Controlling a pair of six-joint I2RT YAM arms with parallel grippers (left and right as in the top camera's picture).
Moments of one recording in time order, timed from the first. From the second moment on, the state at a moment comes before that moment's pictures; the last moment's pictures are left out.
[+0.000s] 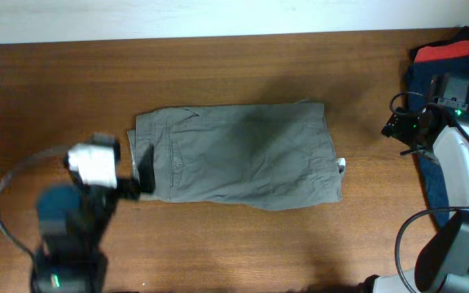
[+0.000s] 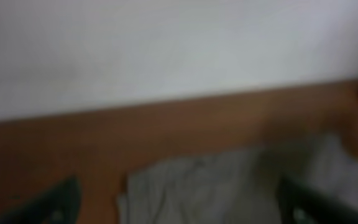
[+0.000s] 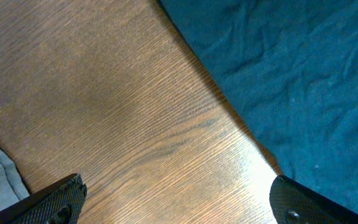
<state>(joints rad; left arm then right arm) 0.01 0.73 0.77 -0.34 0.19 0.05 -0.33 1.65 1.26 -0.79 0.11 0.30</state>
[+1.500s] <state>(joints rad) 0.45 1.85 1.09 -0.48 0.73 0.18 -0.33 1.65 1.26 -0.79 0.11 0.30</state>
